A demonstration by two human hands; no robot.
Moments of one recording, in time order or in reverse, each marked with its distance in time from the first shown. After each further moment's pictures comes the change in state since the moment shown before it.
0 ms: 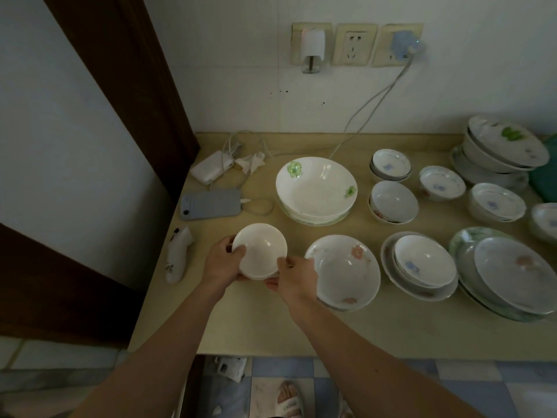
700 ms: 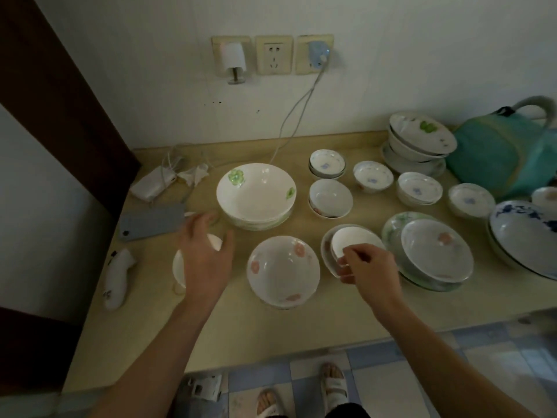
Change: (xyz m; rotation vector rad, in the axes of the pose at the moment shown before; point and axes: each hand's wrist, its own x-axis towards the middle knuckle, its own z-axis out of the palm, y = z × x) left_hand -0.063 0.068 0.067 0.293 0.261 0.575; right_hand -0.018 -0.011 -0.228 -0.110 0.257 -0.266
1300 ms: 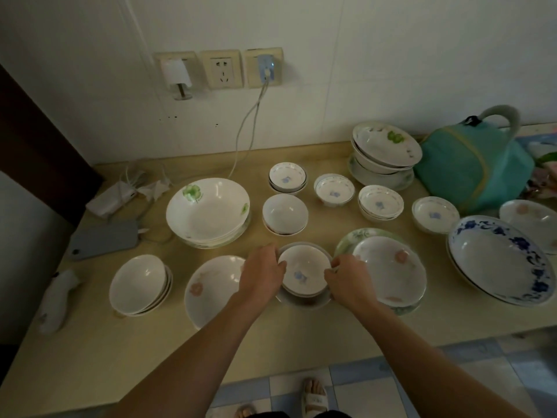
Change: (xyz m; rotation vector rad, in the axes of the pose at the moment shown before) left_hand -0.036 0.108 0.173 0.292 -0.570 -0.095; right_hand 0.086 0.027 -0.075 -0.547 -0.142 0.048
